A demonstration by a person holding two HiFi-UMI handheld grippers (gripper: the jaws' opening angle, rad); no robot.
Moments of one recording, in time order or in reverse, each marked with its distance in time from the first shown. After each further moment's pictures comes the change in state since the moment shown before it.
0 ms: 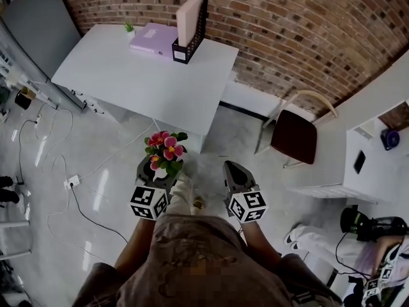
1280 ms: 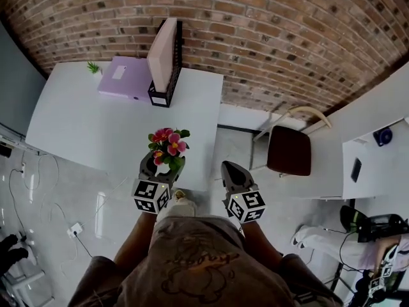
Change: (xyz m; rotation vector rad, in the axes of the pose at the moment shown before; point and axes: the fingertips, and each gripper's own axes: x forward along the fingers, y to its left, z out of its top) left arm 0.255 0.120 0.079 0.026 0.052 -0.211; right arm 0.201 -0.094 0.099 0.011 0.004 -0.169
